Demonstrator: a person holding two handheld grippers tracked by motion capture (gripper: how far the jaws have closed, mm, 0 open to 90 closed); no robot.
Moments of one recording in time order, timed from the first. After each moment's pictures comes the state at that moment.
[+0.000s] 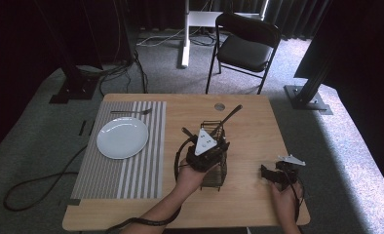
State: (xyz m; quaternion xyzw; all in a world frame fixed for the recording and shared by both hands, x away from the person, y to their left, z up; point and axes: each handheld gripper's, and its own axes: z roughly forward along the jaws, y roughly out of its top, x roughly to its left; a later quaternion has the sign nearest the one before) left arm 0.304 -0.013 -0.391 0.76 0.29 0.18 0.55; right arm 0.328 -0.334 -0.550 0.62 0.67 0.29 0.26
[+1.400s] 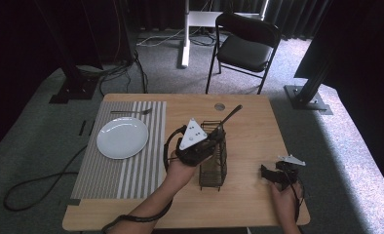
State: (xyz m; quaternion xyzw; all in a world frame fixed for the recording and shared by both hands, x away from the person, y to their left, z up) left arm 0.296 0.017 -0.342 0.75 0.25 0.19 0.59; right arm 0.328 -0.334 -0.550 0.62 0.68 0.29 0.26
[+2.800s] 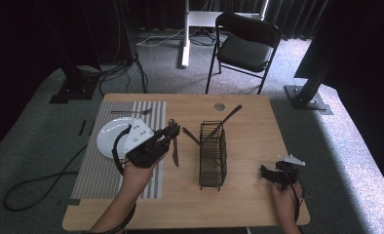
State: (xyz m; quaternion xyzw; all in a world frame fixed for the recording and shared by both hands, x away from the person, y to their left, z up) left arm 0.272 0.123 -0.318 0.70 0.32 0.25 0.59; right arm 0.328 -0.334 -0.550 0.62 0.67 0.29 0.26
